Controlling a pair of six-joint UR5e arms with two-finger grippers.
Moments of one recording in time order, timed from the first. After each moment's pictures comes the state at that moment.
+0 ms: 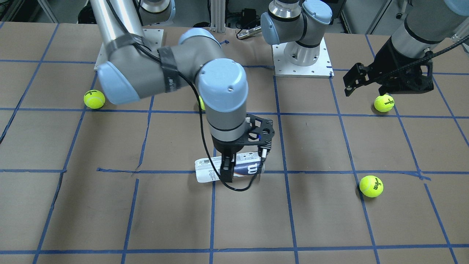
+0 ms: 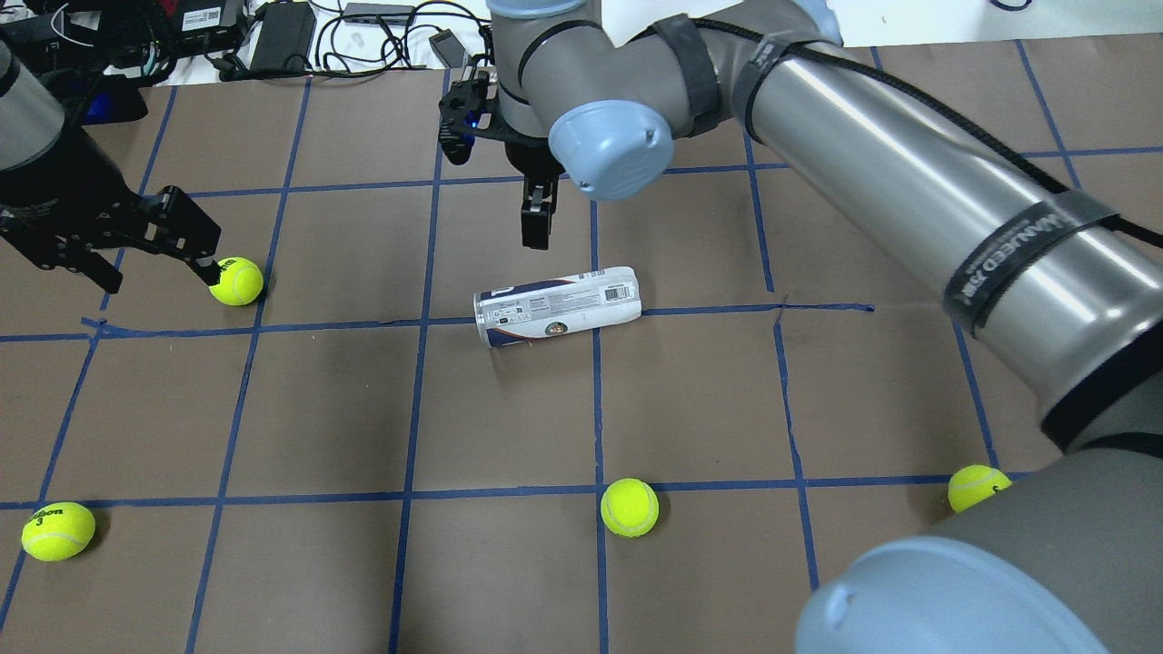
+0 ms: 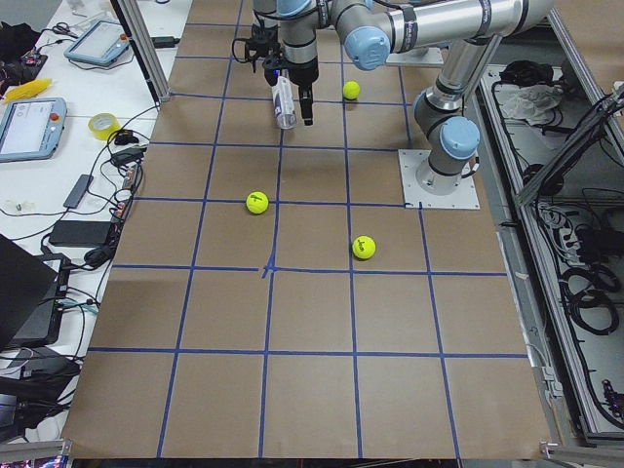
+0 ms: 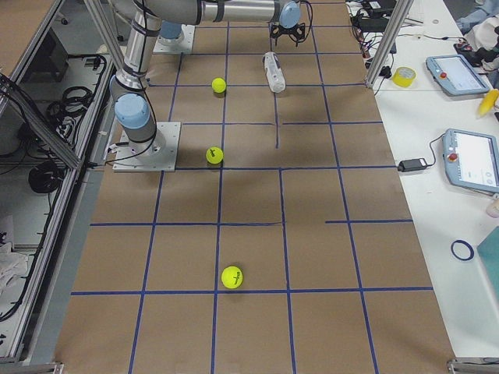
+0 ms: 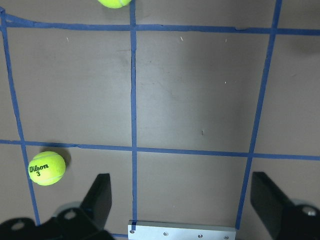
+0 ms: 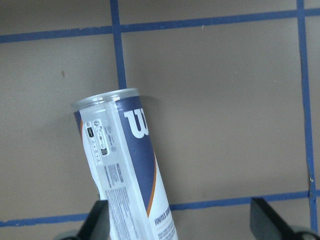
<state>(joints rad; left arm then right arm) -1.28 -1.51 -1.67 -1.63 1.55 0.23 1.95 -1.07 1.28 -1.84 -1.48 -1.01</state>
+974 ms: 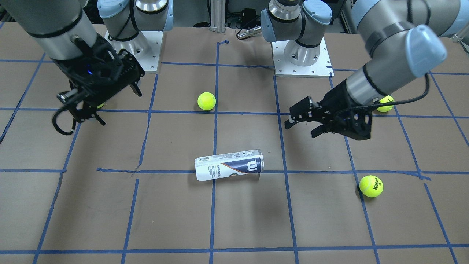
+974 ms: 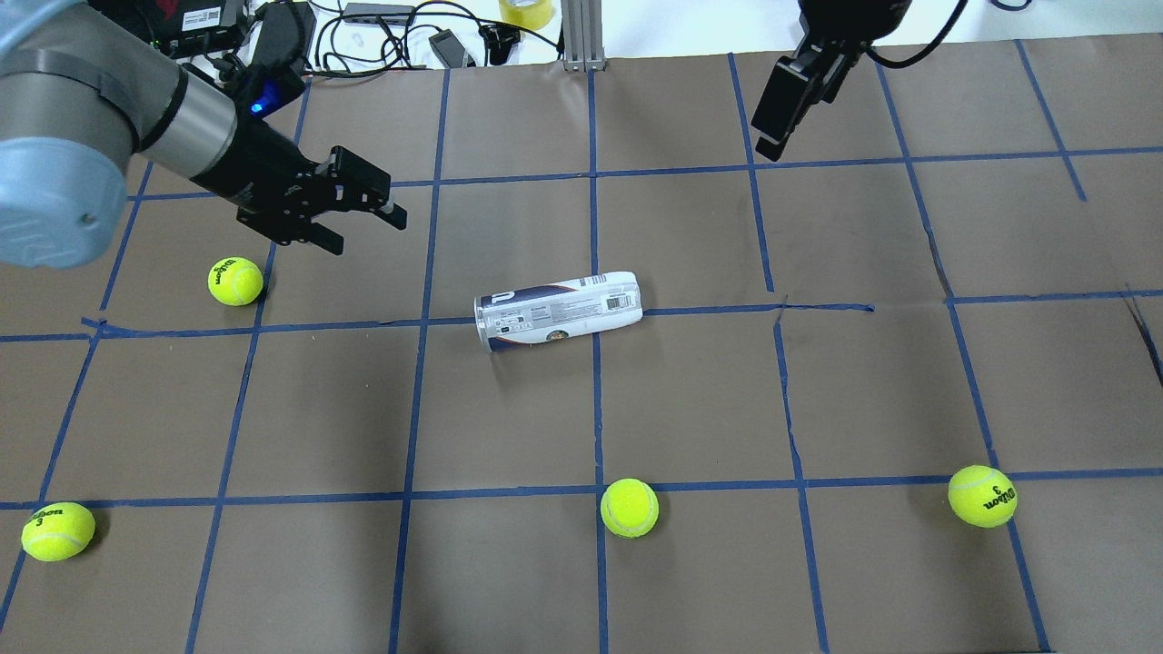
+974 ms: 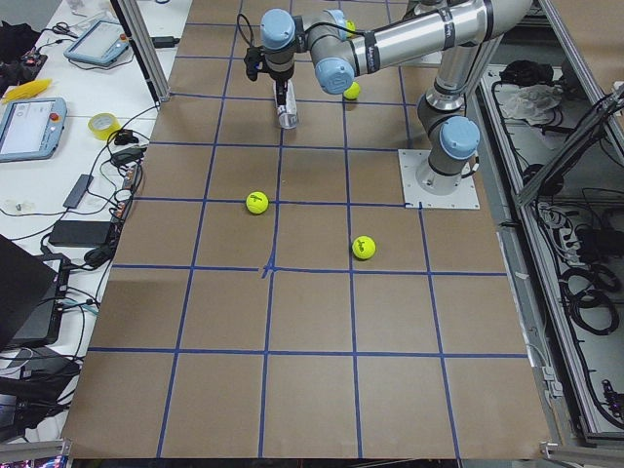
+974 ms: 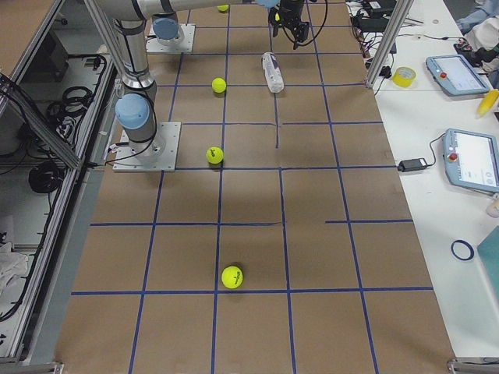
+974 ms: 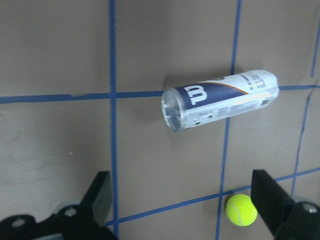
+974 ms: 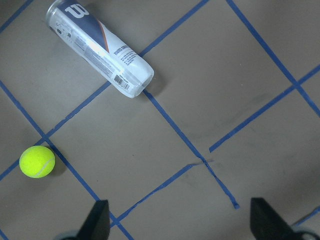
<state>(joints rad) -1.39 -1.67 -1.78 -1.34 1.06 0.20 1.61 -1.40 1.28 -1.44 -1.48 -0.74</state>
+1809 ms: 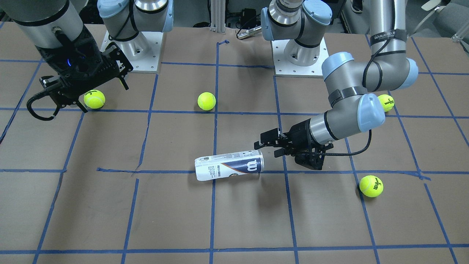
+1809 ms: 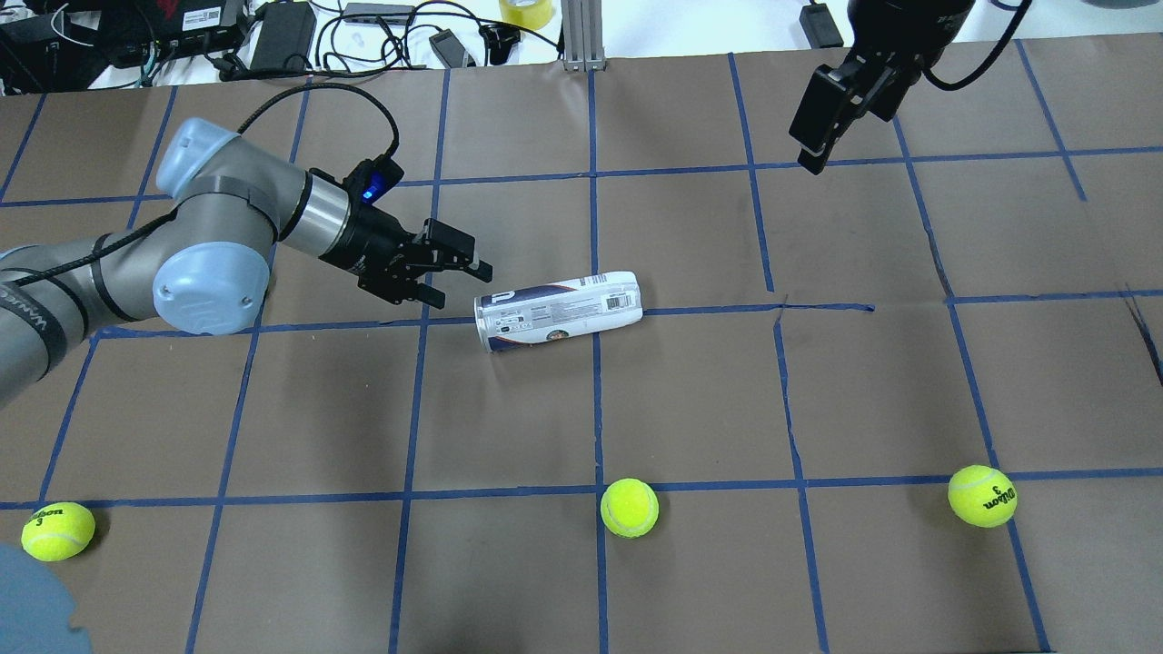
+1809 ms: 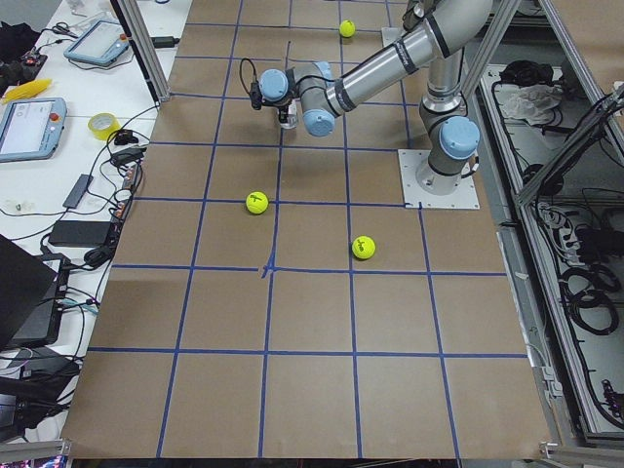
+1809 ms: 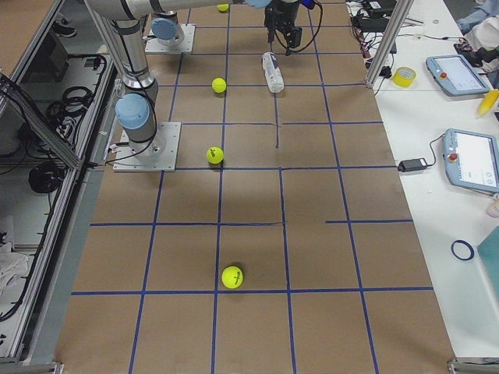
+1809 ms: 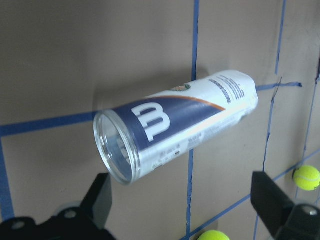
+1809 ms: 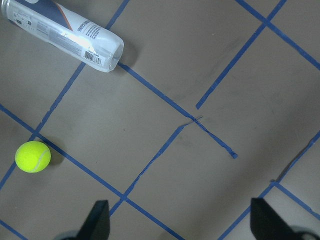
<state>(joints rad) -1.43 -1.87 -1.94 -1.11 0.87 0.20 1.59 -1.44 1.33 -1.42 -1.54 -0.65</state>
